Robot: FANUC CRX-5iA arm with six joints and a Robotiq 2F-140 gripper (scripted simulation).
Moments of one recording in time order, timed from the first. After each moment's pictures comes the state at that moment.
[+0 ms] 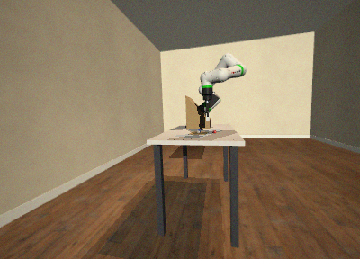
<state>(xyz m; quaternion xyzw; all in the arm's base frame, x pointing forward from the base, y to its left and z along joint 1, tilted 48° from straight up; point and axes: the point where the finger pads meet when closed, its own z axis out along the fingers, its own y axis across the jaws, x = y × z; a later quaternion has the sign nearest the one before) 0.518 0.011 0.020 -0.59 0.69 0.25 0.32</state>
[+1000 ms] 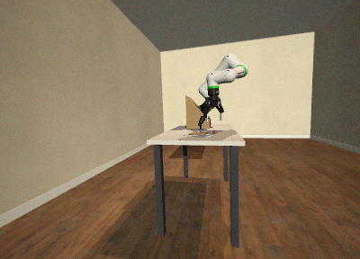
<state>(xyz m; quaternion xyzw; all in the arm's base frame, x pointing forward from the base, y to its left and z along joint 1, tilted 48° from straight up) 0.519 0.050 0.053 -0.21 0.89 0.37 0.17</state>
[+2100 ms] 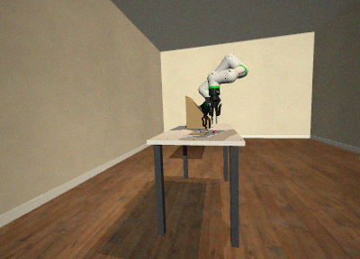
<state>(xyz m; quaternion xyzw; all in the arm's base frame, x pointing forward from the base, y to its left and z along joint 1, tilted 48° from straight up) 0.519 0.054 0.057 -0.15 0.90 0.38 0.14</state>
